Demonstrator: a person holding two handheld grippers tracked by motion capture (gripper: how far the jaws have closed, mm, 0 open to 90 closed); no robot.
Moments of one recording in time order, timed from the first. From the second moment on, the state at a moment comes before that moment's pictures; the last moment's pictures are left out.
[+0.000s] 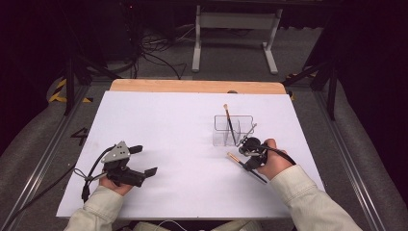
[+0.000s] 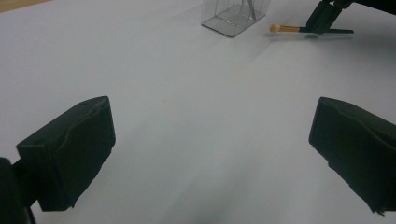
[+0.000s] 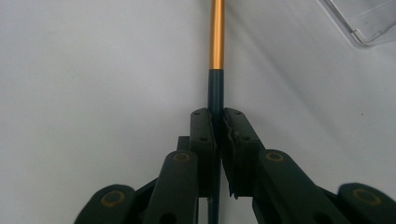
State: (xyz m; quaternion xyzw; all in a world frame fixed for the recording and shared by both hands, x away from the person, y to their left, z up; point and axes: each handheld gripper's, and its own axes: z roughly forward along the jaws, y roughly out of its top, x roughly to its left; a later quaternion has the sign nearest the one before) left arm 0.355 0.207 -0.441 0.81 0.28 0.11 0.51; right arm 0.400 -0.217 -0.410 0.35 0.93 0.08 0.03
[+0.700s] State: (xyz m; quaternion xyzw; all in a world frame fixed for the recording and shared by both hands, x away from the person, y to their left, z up) left arm 0.355 0.207 -0.441 0.81 0.27 0.12 0.51; right arm 0.388 -0.213 -0.376 0.31 0.94 0.13 0.03
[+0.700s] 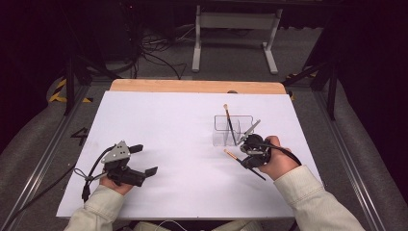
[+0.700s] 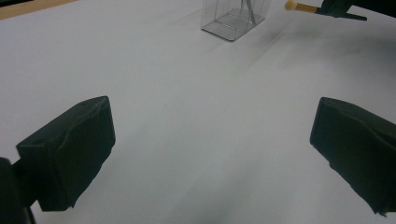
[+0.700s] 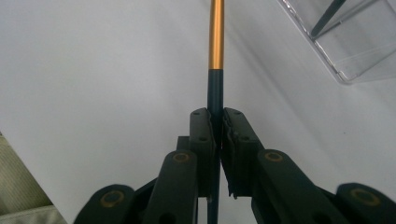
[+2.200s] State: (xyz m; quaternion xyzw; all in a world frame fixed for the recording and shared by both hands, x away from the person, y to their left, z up) left arm 0.355 0.207 -0.441 0.81 0.27 0.12 0.51; right arm 0.373 -0.222 -0.331 0.28 0.90 0.33 0.09
